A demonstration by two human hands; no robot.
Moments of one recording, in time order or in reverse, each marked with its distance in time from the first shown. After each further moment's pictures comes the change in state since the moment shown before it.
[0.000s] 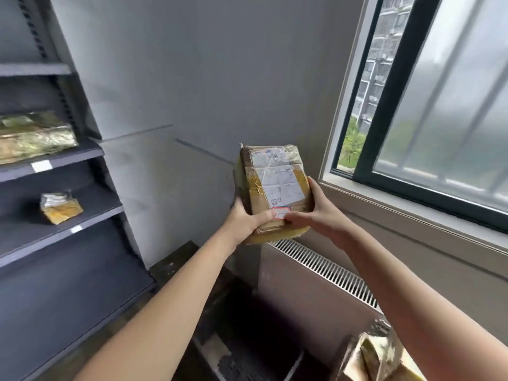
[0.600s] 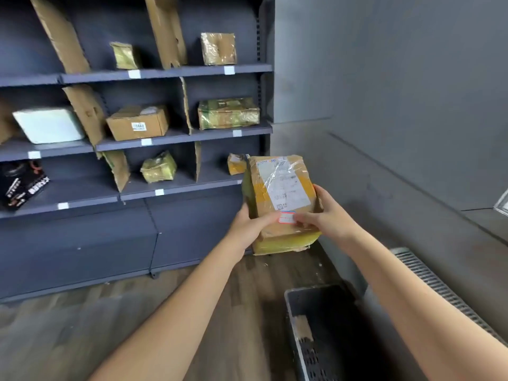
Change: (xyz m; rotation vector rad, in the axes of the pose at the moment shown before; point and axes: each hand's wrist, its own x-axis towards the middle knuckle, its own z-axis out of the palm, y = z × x) left_hand -0.220 -0.021 -0.093 -0.131 0.693 -0.171; right_hand -0.045 -0.037 0.177 0.058 -0.520 -0.086
